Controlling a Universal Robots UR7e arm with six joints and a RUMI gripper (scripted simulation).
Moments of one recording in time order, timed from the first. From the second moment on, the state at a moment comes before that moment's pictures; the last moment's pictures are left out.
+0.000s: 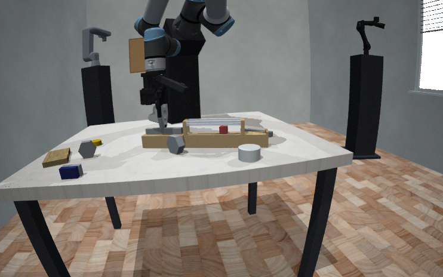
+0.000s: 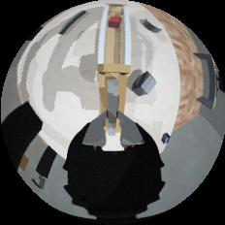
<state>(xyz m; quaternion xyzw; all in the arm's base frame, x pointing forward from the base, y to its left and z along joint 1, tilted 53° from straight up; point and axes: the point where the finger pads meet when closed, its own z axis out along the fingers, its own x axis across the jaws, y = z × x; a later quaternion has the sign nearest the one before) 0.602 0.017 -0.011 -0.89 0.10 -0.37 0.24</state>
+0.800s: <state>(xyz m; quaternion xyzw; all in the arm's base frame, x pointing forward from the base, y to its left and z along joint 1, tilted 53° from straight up) 0.602 0.038 0.001 -0.89 0.10 -0.37 0.24</state>
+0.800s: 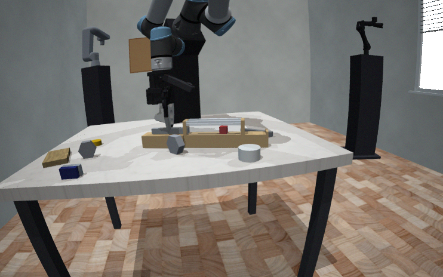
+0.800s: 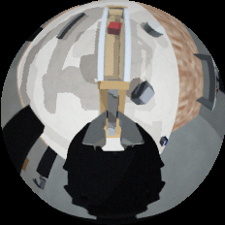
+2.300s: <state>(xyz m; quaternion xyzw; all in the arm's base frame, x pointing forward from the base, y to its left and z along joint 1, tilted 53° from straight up) 0.602 0.071 0.021 -0.89 0.10 -0.37 0.24</state>
